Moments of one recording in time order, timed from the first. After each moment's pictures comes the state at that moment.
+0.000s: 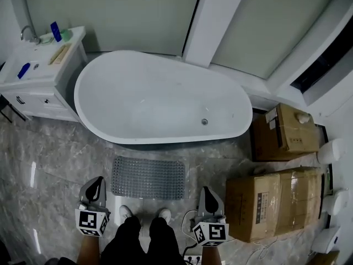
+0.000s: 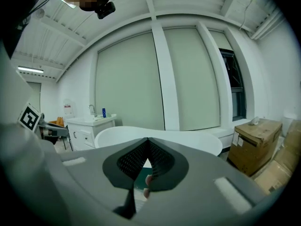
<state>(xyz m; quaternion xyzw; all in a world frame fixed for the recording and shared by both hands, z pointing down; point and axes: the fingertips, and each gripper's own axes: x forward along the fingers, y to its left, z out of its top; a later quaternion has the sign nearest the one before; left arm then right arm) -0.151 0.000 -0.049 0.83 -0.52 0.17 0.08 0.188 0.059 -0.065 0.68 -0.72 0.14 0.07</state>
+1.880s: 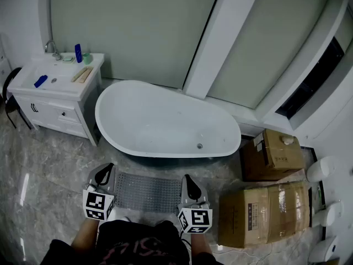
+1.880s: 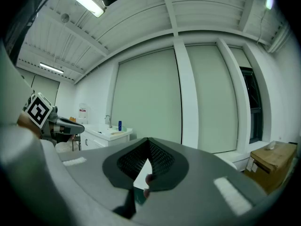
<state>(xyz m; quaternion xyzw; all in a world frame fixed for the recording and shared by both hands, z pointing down) -0.197 0.006 -0.179 0.85 -0.51 0.13 0.03 0.056 0.050 -0.200 0.63 -0.77 0.04 0.05</state>
